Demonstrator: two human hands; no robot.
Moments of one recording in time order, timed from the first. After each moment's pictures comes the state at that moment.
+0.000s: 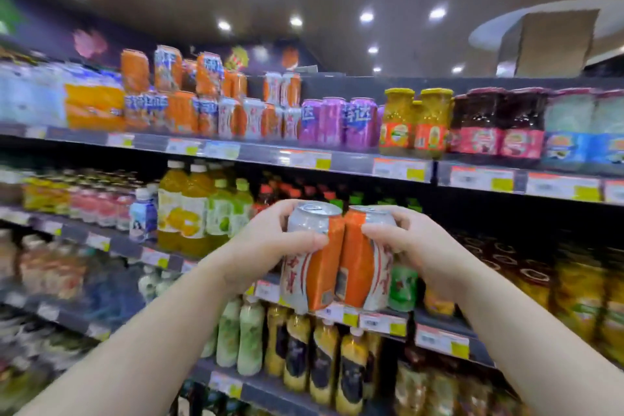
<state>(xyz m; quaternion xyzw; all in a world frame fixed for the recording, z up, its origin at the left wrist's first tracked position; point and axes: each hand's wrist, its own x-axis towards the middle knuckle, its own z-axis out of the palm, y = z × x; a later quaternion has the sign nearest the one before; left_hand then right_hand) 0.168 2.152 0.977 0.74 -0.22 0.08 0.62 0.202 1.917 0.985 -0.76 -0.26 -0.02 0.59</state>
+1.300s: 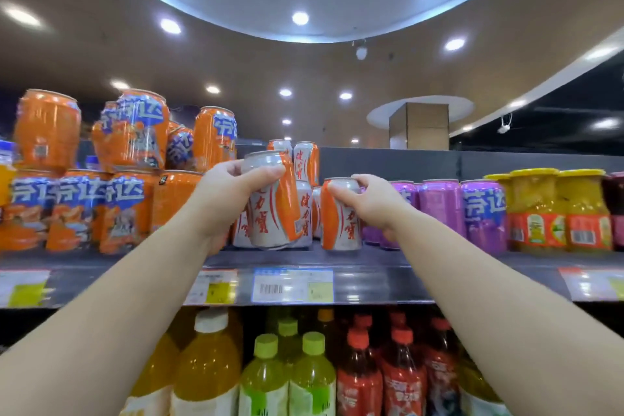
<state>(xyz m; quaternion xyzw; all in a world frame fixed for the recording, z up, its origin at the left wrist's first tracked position) 0.482 2.430 1.138 0.65 -0.31 0.17 0.67 0.487 2.197 1.144 -0.84 -0.07 -0.32 0.44</state>
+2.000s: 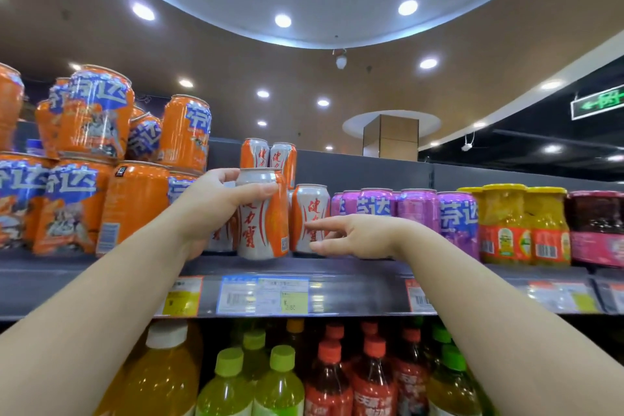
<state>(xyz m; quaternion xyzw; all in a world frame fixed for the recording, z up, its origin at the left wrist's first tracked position) 0.521 2.416 1.134 0.69 -0.31 0.13 0.63 0.466 2.176 1.141 -0.98 -0.10 -0.08 0.16</state>
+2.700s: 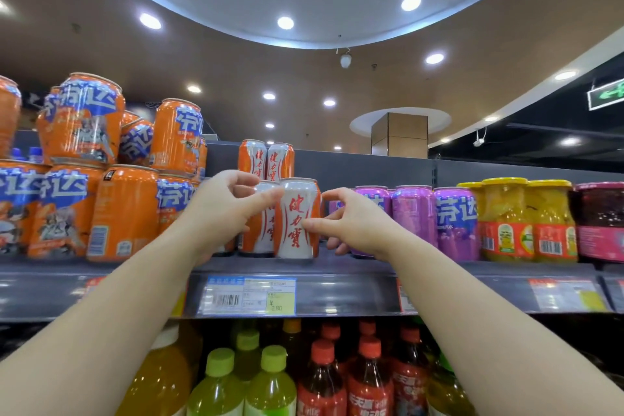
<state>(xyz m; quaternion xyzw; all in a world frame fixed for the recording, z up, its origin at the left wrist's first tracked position) 0.501 2.390 1.128 0.75 -0.28 0.24 0.54 0.485 2.169 1.129 -0.88 -0.14 -0.25 0.37</state>
